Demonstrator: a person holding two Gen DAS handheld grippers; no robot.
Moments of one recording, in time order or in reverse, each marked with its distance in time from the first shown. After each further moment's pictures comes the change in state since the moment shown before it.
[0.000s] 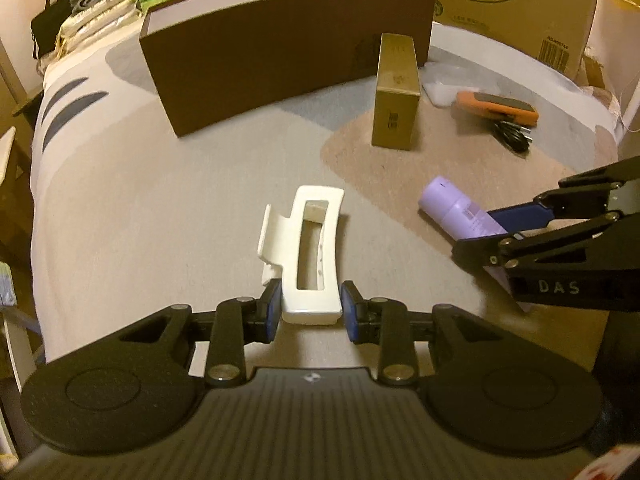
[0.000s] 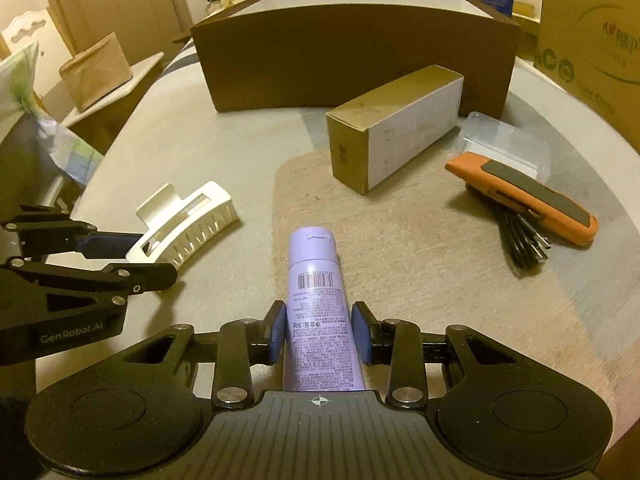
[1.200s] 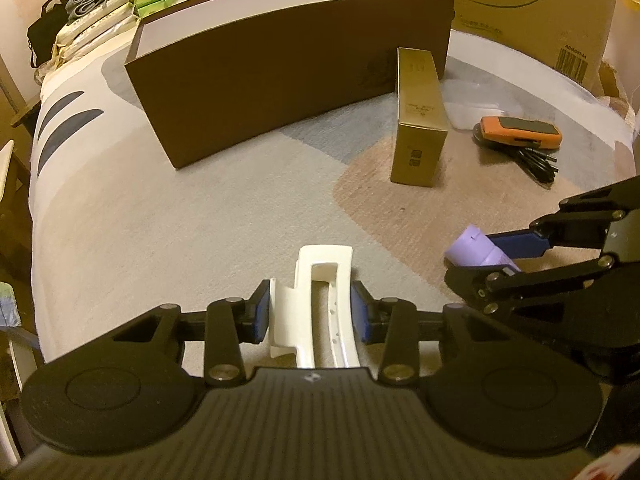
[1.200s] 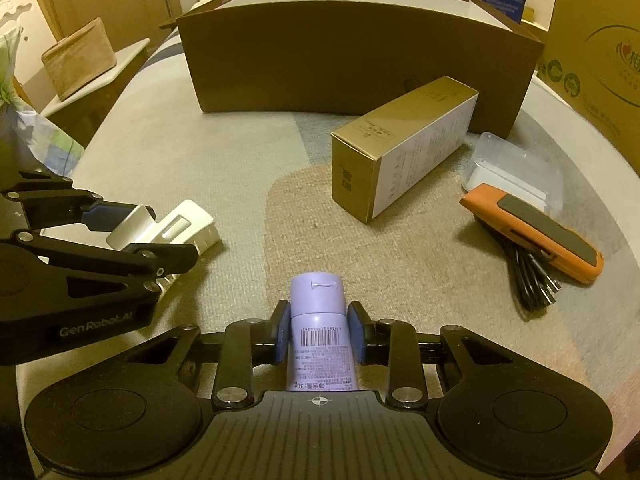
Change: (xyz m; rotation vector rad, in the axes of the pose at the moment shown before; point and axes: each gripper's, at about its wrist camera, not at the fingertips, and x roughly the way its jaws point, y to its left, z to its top) left arm 0.024 0.006 0.037 0.015 0.003 0.018; right arm 0.023 0.010 0.024 -0.020 0.034 -0.061
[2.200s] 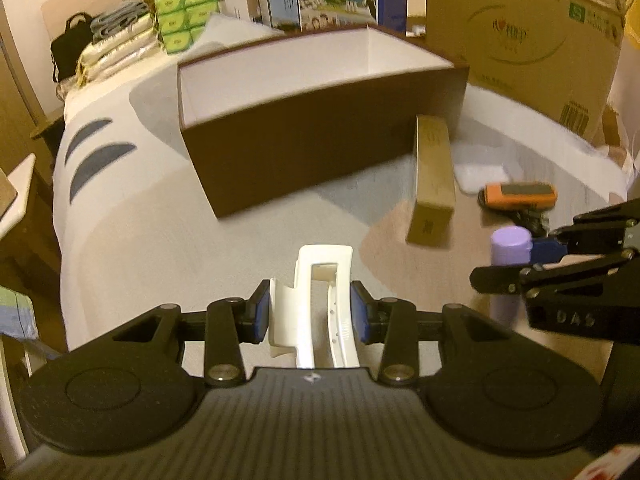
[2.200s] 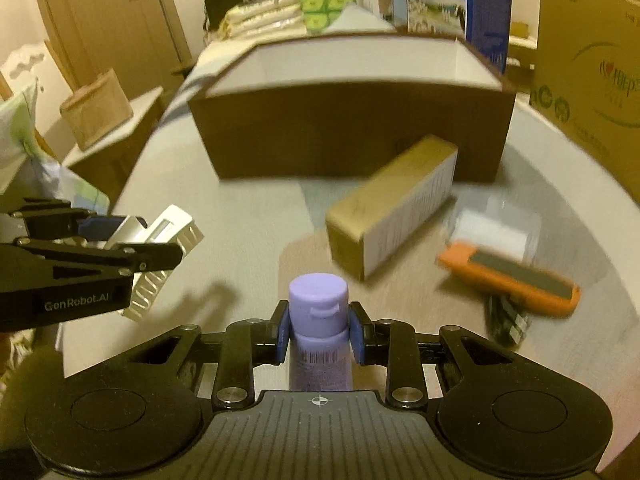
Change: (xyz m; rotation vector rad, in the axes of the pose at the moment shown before) left arm -0.048 0.020 0.029 -0.039 -0.101 0.026; right arm -0.049 -0.021 0.030 0.061 -0.112 0.085
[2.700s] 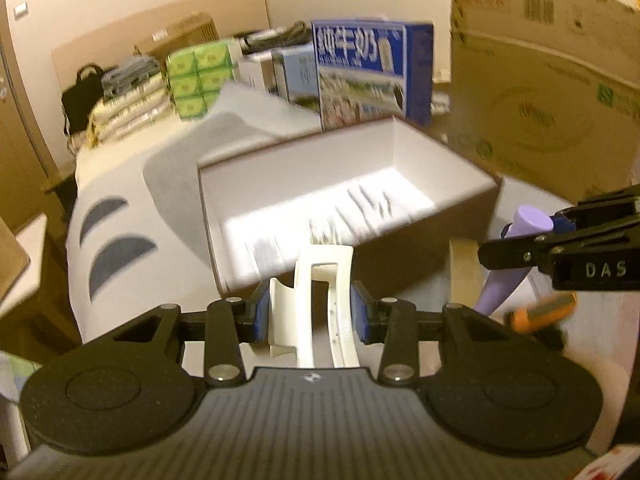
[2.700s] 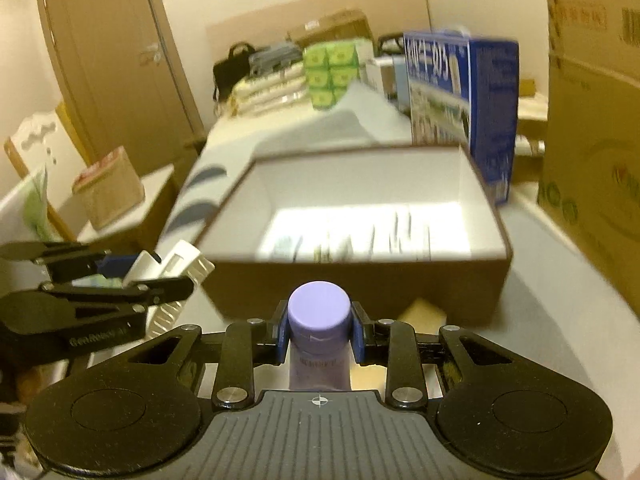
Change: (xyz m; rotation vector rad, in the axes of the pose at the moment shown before) left arm 0.000 0.031 0.104 0.009 -0.155 0.036; right arm -0.016 -0.025 0.120 0.018 -0.179 0.071
